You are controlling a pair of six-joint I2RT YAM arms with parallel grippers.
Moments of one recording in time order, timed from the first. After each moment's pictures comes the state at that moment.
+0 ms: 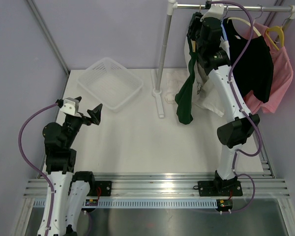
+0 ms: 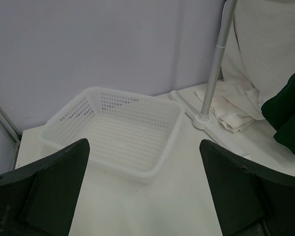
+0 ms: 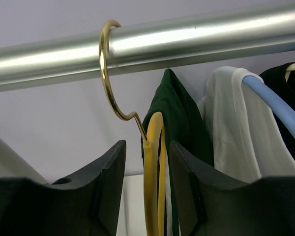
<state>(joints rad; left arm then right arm) 0.02 0.52 0.69 -0.02 0.37 0.01 0.31 1.96 2.29 -0.26 0.34 0.17</state>
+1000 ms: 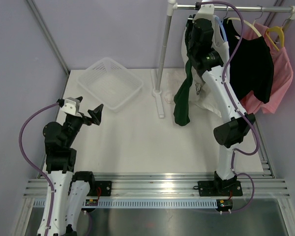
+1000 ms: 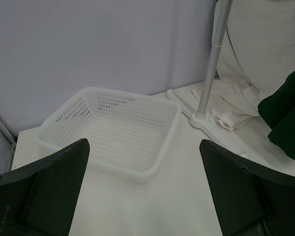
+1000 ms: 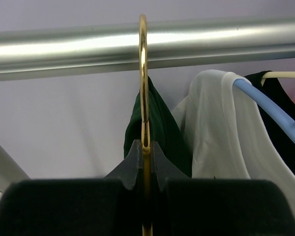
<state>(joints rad) 0.02 0.53 0.69 -0.02 0.39 0.01 0.38 2.00 2.33 -0.25 0.51 0.02</state>
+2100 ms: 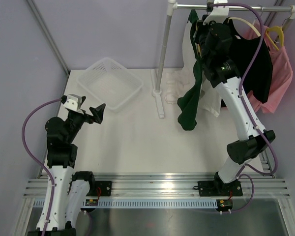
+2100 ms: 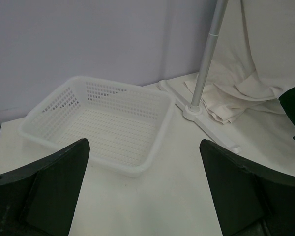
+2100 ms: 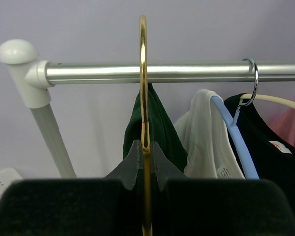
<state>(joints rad) 0.02 0.59 0.69 -0.01 0.41 -0.02 0.39 1.72 2.07 -0.17 0.43 -0.05</state>
